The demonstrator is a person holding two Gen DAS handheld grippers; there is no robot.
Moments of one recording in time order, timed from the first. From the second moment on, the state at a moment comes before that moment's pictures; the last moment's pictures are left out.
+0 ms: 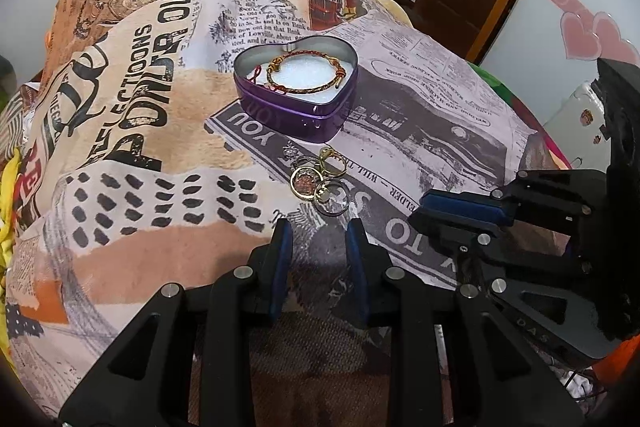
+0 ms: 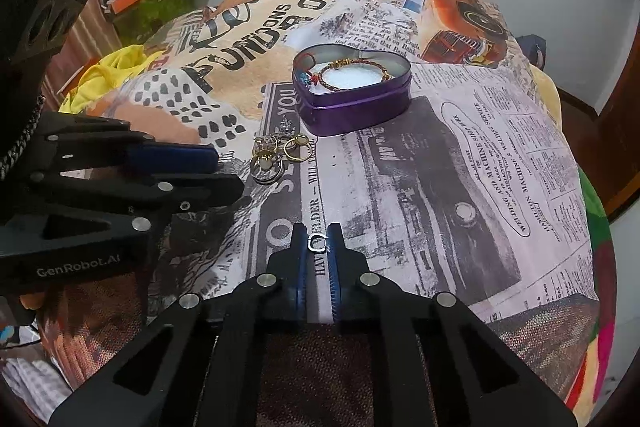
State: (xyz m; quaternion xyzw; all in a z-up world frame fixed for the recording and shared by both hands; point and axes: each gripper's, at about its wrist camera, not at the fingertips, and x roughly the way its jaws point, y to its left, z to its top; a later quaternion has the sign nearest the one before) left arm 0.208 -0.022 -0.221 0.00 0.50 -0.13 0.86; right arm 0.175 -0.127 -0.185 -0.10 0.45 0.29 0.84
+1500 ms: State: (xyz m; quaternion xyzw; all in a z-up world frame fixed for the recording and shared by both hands) left arm 0.213 -0.024 -0.197 0.00 0.47 -0.11 0.88; right arm 0.174 -0.165 -0.134 -0.05 0.39 0.24 0.89
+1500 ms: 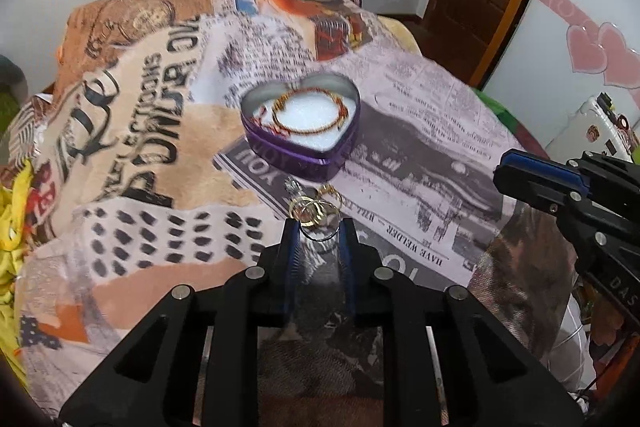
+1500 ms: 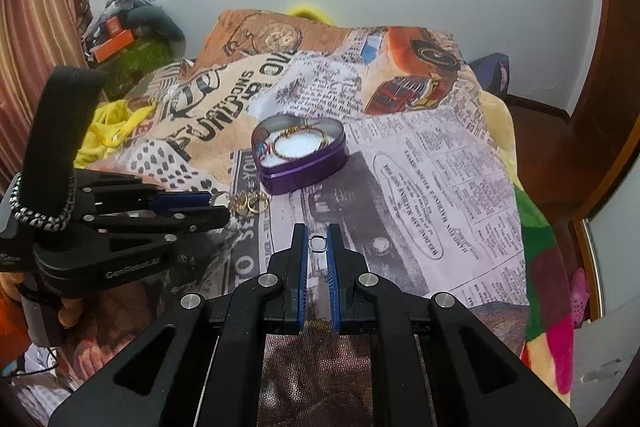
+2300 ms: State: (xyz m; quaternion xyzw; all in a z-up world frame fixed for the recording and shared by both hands) left arm 0.239 -0.007 -0.141 0.00 0.39 -0.10 0.91; right arm 0.205 -0.142 -0.093 -0.04 0.33 0.25 0.91
